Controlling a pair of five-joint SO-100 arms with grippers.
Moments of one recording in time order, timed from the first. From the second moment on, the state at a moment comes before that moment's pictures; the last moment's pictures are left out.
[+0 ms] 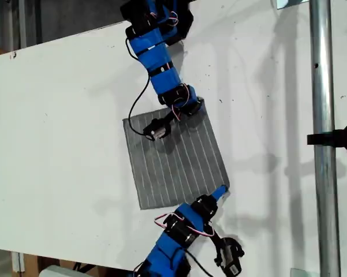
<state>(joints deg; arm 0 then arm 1) 26.5 81.9 80.0 80.7 -83.1 -15.2 75.1 100.2 66.5 59.6</state>
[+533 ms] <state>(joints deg) 23.4 61.7 81.8 67.4 -89.8 -15.2 75.4 100.2 66.6 59.6</state>
